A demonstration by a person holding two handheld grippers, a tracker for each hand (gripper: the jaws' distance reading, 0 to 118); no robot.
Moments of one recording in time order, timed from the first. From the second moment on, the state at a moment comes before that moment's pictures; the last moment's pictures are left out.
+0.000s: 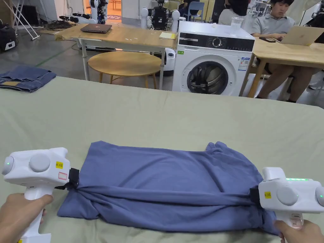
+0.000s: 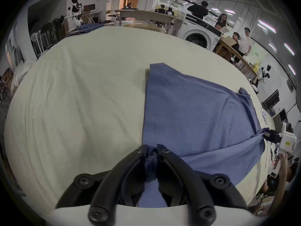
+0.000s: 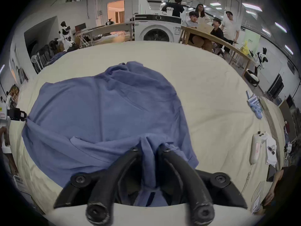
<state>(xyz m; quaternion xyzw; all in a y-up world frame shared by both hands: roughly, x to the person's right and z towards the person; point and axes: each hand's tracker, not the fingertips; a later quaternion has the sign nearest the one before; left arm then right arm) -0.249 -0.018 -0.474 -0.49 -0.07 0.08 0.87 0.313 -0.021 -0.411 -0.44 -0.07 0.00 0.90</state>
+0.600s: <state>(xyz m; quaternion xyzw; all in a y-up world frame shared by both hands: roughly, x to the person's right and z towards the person) -0.201 0.039 -0.331 -0.20 -0.10 -0.01 0.97 0.217 0.052 -0.282 -0.14 -0.09 -0.01 0.99</state>
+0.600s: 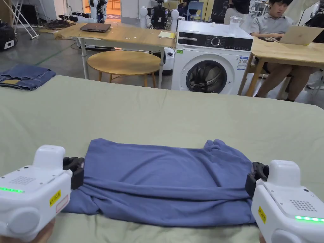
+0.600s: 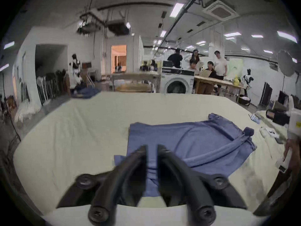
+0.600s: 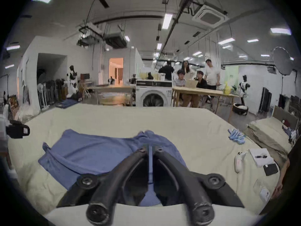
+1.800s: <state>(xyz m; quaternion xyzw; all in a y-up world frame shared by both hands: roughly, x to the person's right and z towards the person) -0.224 -0.048 -0.434 -0.56 -0.05 -0.02 0.83 0.231 0.013 -0.263 -0.23 -0.10 -0.01 0.97</state>
